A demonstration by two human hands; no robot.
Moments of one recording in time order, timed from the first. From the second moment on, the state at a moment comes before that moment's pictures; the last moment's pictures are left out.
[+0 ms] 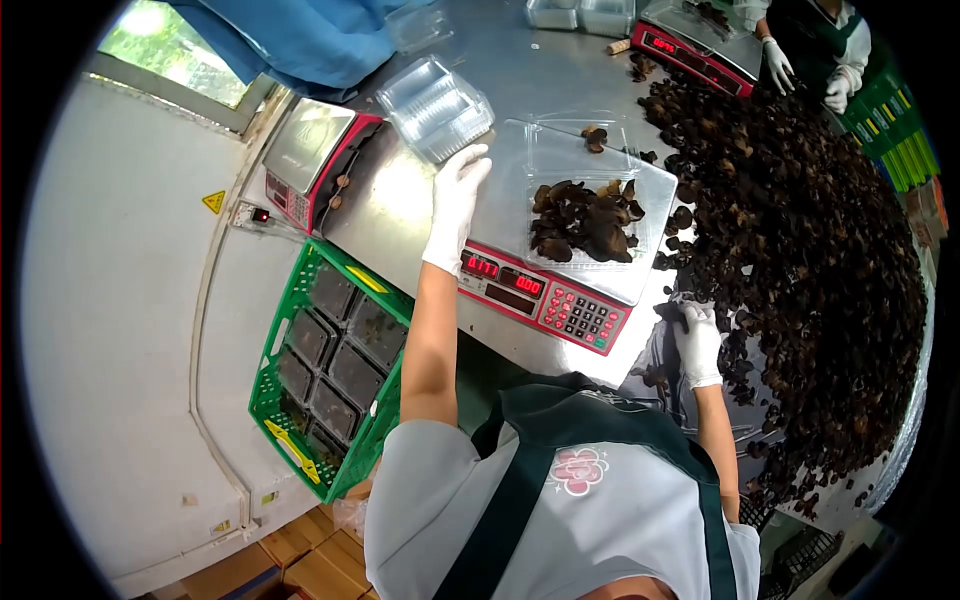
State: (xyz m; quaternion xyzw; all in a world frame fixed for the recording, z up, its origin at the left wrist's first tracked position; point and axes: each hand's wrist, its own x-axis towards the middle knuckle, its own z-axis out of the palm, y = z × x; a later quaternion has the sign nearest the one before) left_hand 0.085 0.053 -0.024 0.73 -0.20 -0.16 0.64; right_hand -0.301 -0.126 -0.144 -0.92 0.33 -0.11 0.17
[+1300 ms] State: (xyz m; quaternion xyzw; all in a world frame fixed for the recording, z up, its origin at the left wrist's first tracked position) left_hand -0.016 0.093 -0.061 0.76 -0.20 -0.20 0.58; right_hand -0.200 -0.147 -0.016 -0.80 0.31 -0.01 0.51
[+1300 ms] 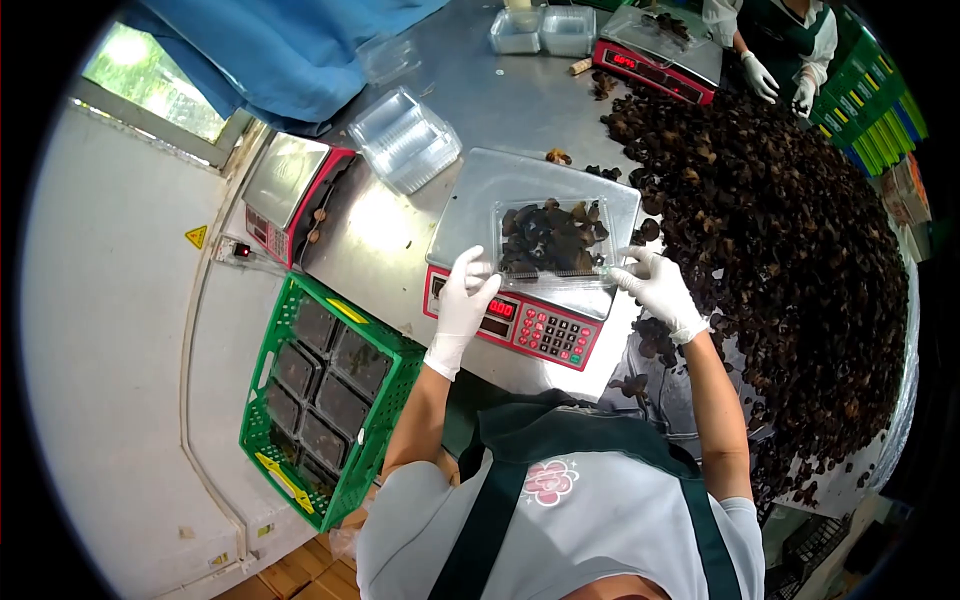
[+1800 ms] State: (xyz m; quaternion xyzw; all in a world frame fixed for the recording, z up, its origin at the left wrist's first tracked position) left_hand -0.033 0.098 -0.064 0.71 -0.18 -0.26 0.63; right_hand -0.216 -0.106 -0.040 -0.75 0.27 -0.18 0.58
